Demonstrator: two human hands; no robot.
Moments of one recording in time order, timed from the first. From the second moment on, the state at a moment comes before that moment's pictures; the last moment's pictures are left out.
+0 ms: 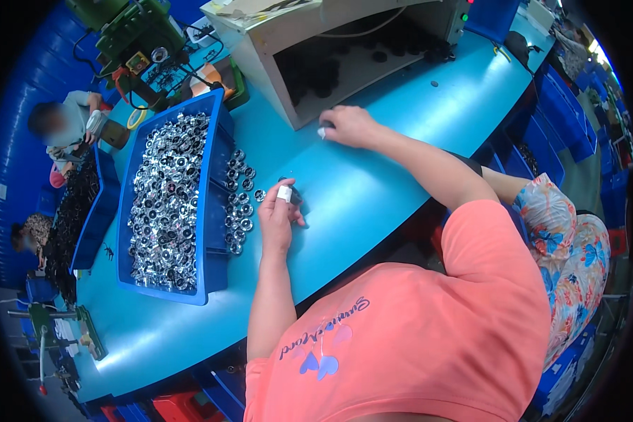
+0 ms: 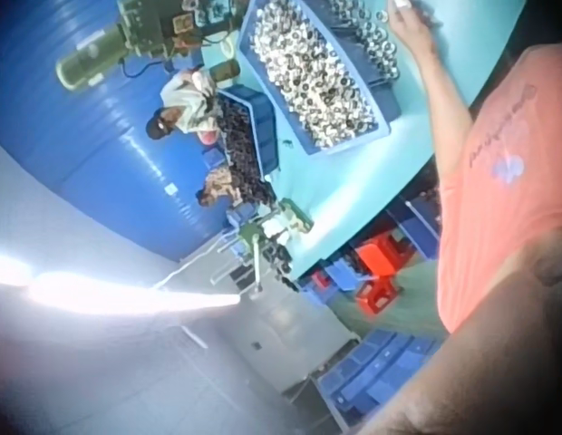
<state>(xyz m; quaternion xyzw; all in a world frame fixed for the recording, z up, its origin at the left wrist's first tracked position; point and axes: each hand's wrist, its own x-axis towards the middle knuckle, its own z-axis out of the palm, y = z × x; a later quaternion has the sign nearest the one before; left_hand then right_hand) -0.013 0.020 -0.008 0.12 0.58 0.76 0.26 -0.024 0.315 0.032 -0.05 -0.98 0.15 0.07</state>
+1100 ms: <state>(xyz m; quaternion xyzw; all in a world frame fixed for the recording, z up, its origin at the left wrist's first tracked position) -0.025 0.003 0.003 0.06 0.37 0.89 0.25 -0.038 0.286 0.001 -0.01 -0.92 0.32 0.24</state>
